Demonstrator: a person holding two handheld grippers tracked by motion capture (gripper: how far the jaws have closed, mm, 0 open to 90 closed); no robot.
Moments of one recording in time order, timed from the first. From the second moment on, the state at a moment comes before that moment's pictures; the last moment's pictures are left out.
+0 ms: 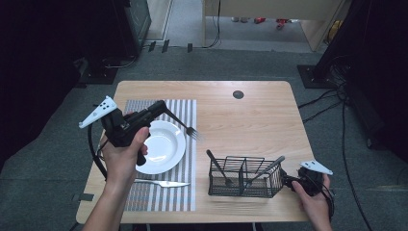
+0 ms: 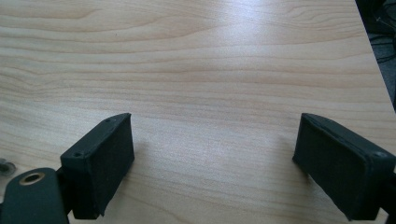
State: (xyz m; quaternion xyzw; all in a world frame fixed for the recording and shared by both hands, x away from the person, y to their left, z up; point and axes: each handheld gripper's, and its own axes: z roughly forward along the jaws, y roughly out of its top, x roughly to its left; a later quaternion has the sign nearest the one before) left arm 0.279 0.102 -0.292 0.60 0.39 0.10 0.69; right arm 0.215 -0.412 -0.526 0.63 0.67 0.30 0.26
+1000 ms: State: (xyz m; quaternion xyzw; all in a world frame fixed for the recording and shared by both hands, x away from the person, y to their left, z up) left arm 0.404 0.163 -0.408 0.45 0.57 0.08 0.69; right arm 0.214 -0.412 -0.526 0.62 0.67 0.30 0.26
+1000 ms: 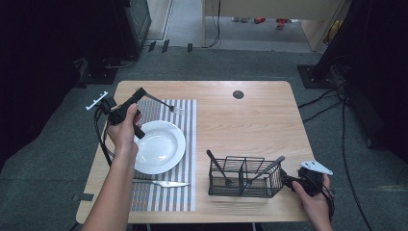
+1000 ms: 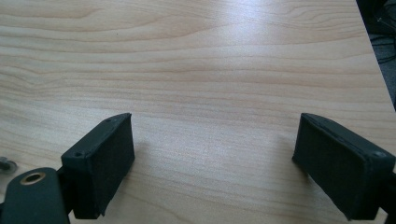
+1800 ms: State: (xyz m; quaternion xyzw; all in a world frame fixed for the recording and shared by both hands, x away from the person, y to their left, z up) left arm 0.445 0.192 -0.492 0.37 0.67 0.06 0.65; right arm 0.214 -0.412 -0.526 0.62 0.67 0.30 0.26
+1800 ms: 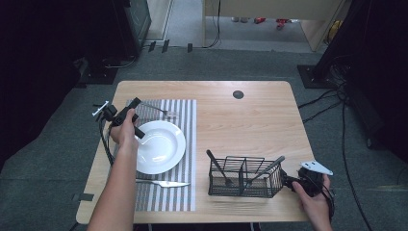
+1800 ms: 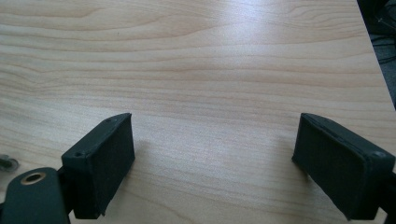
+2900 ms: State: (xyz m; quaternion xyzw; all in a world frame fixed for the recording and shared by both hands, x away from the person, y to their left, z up) left arm 0.452 0.224 -0.524 0.28 0.73 -0.04 0.62; right arm 0.213 -0.412 -0.526 0.62 0.67 0.30 0.26
